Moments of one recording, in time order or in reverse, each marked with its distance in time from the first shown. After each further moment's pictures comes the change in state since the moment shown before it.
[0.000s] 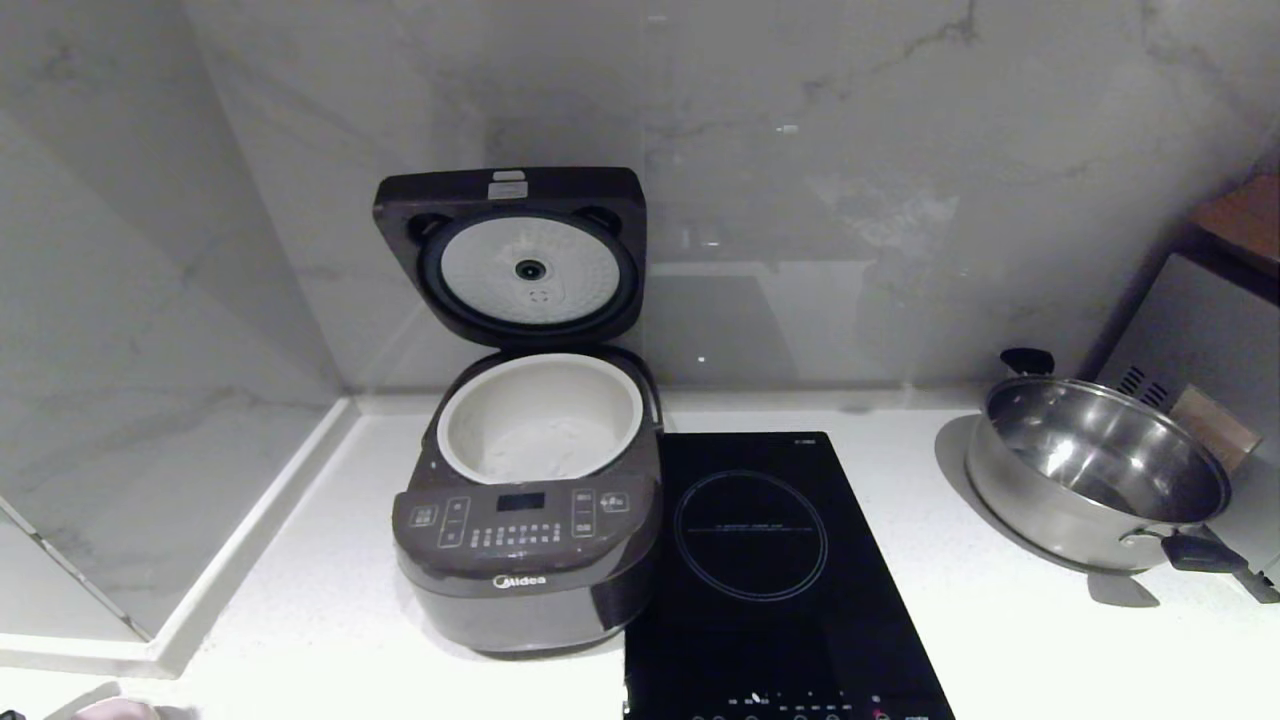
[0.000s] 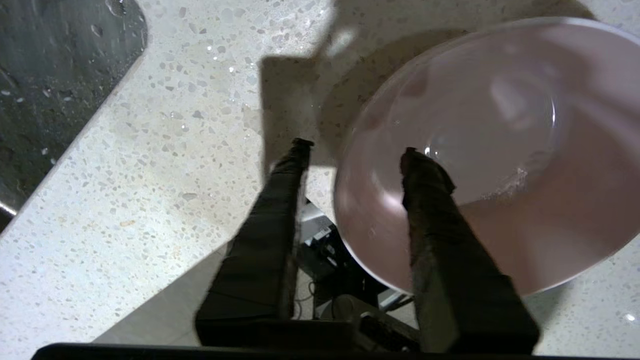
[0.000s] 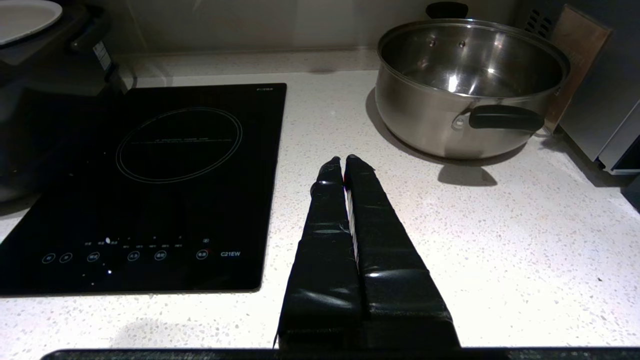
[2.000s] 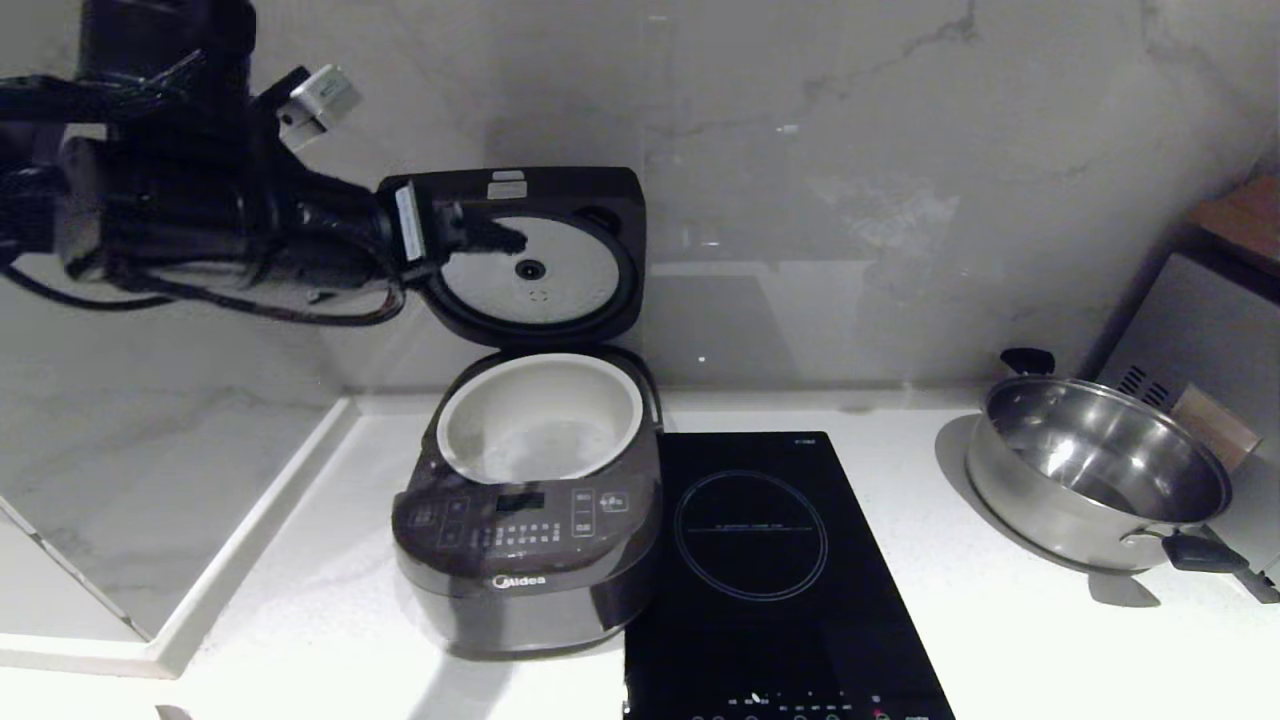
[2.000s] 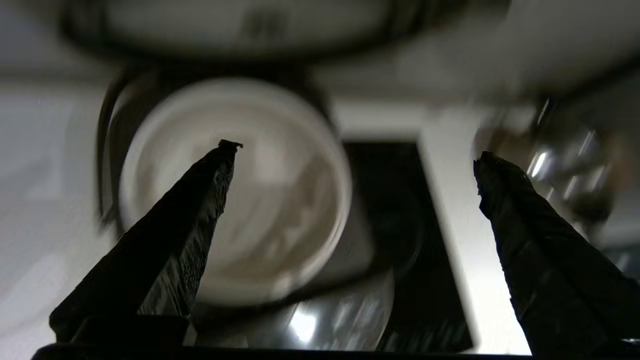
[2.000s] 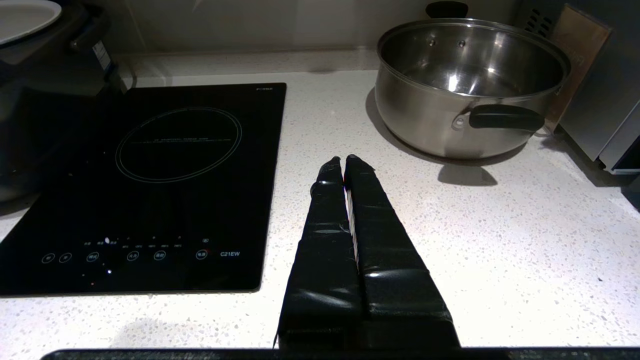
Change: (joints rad) left arm -1.284 -0.232 -0.941 0.179 -0.046 -0.494; right arm 0.000 0.000 0.000 0.000 0.000 0.000
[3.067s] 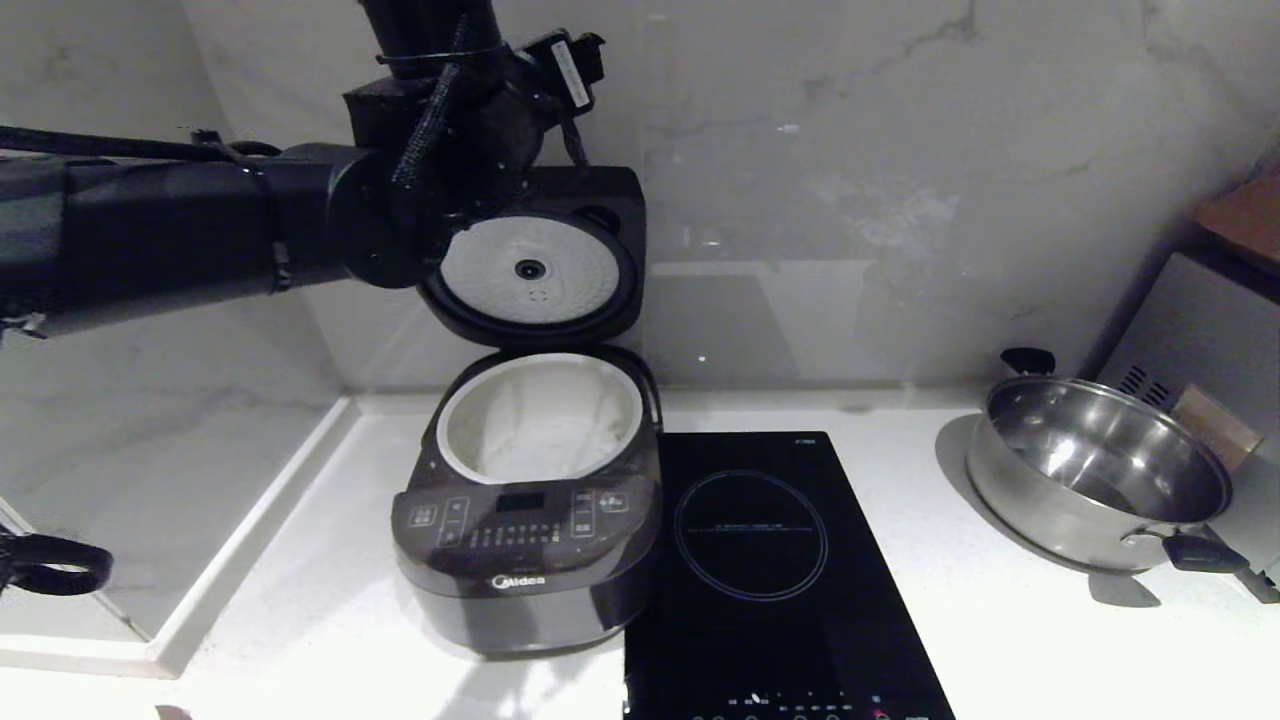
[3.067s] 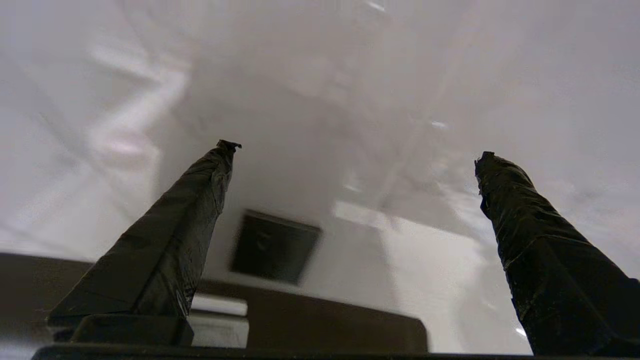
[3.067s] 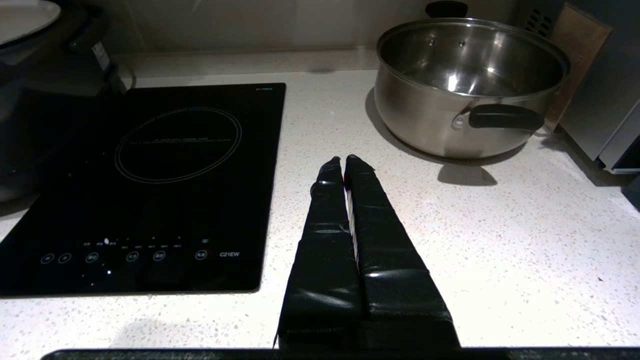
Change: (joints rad) left arm -0.209 0.411 -0.393 -0.676 0.636 0.172; right arm 0.000 0.000 0.000 0.000 0.001 0.000
